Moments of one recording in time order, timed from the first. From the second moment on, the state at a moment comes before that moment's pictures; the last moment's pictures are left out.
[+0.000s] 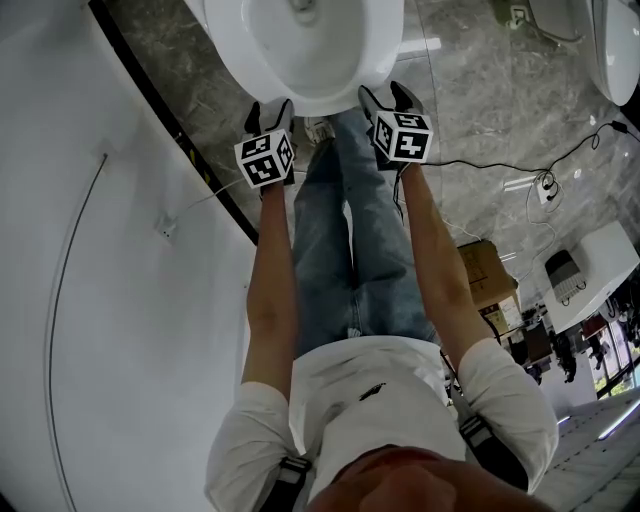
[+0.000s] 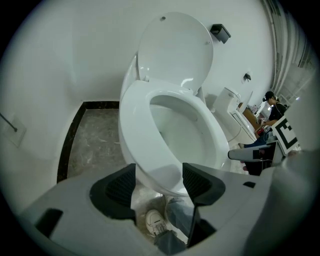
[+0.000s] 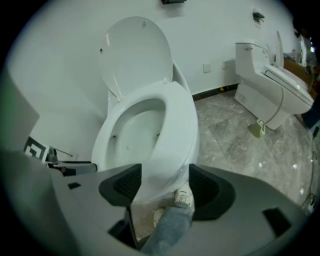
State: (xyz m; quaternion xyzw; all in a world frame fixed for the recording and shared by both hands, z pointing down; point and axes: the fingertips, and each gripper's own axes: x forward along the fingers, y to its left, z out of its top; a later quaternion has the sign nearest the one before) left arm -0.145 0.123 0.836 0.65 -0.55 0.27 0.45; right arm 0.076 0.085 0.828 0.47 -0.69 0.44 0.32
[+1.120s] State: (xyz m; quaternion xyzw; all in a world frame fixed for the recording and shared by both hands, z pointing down) left arm -0.140 0.118 0.836 0.63 -0.55 0.23 0.49; right arm 0.064 0.088 0.832 0.45 -0.68 0.49 0.30
